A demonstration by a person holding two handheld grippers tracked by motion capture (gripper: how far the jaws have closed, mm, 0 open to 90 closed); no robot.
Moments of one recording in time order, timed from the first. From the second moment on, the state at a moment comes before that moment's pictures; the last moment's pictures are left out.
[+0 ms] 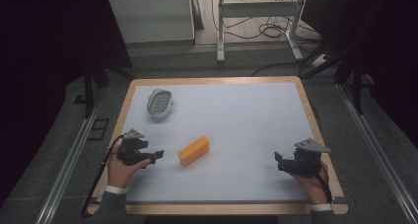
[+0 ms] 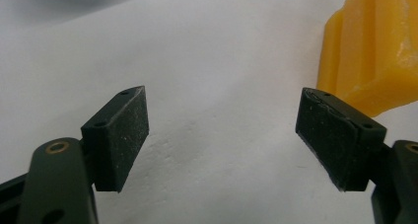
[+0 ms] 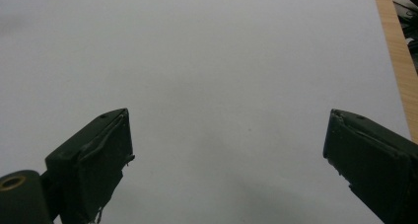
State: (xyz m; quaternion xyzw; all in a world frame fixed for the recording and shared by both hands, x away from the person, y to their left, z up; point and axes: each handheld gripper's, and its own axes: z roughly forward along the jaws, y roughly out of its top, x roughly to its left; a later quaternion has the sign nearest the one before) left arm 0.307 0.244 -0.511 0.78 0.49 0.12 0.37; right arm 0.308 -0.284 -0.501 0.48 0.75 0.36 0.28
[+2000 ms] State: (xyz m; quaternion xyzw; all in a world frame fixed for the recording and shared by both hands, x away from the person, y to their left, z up) left arm 0.308 0.199 -0.431 0.82 0.41 0.14 0.37; right arm 0.302 -0.302 -0.497 0.50 0.74 0.35 0.30
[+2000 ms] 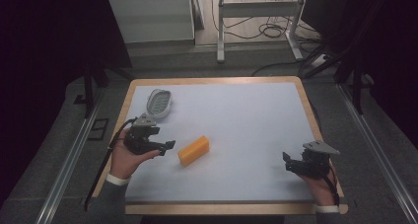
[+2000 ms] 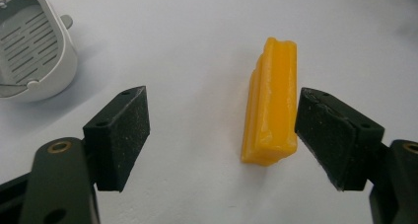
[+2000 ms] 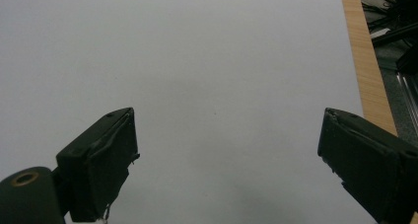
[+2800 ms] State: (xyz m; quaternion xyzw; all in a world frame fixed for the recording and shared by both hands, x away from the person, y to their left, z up) left arm 0.321 0.151 -0.434 0.86 0.37 0.12 0.34; right arm 0.302 -0.302 -0.498 0.50 0.74 0.34 0.29
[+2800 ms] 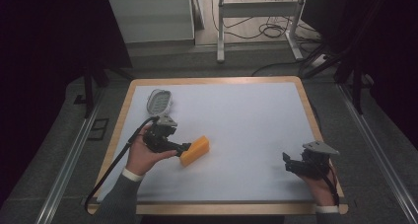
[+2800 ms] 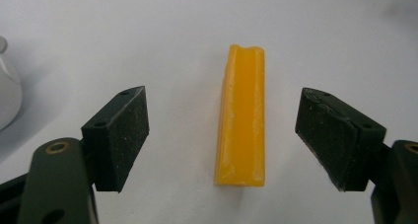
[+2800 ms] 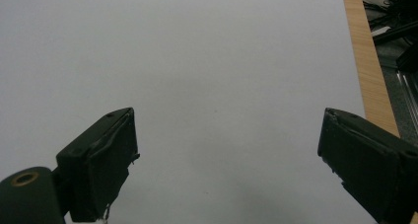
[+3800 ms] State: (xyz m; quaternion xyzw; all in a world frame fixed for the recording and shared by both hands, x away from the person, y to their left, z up) left arm 0.346 0.106 -0.492 0.89 0.37 0.09 0.26; right arm 0.303 -0.300 -0.503 0.50 0.74 0.33 0.29
